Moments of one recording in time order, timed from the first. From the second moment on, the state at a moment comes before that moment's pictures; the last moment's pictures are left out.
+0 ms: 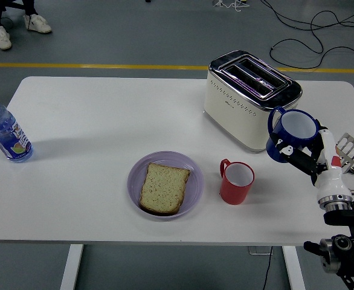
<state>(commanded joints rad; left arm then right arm) -0.01 0.04 -0.68 -0.18 0.80 0.05 0.16 0.11 -0.27 1.03 1.64 -1.15 -0.65 0.10</state>
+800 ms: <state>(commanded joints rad) -0.02 0.04 -0.70 -0.18 0.80 0.05 0.16 0.22 -0.29 0.92 1.66 -1.19 -0.65 0.06</state>
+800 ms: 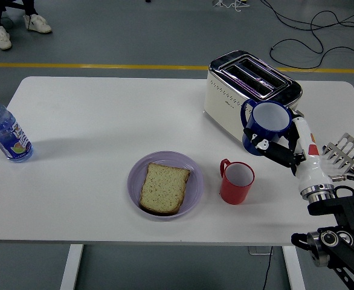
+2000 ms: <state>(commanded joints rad) -0.03 0.04 -0.72 -0.18 0.82 0.05 0.16 0.27 -0.28 0.87 1.66 -1.21 -0.65 0.04</state>
